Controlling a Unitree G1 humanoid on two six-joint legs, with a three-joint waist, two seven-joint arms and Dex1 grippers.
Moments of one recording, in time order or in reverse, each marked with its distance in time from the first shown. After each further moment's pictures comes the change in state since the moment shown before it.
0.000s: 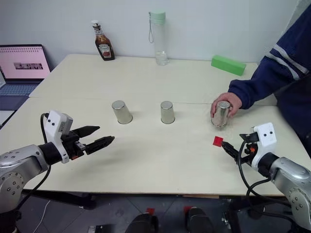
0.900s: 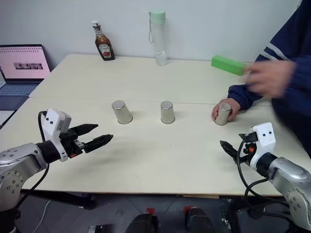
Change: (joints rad) left arm -0.010 0.010 -0.001 0.015 0.021 -0.030 -0.012; right arm -0.007 0.015 0.009 0.000 0.001 -0.004 -0.017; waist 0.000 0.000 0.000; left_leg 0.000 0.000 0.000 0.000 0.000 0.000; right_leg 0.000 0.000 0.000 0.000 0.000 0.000
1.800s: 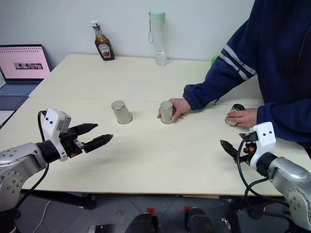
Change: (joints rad) left arm 0.000 0.000 0.000 0.001 0.011 -0.005 -0.007; right arm 0.000 0.001 0.001 0.000 0.008 0.000 -0.016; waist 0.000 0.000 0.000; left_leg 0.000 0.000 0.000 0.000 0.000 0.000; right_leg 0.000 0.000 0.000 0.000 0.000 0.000
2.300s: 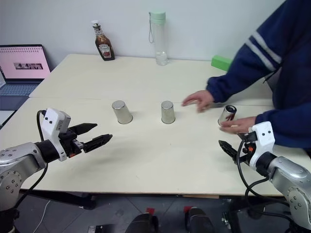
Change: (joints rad) left arm 0.002 0.012 0.000 -0.002 0.000 0.000 0.000; right arm -0.005 -0.009 0.003 0.002 0.017 -0.002 0.036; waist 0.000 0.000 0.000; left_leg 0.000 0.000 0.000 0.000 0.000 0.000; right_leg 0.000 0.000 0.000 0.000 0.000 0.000
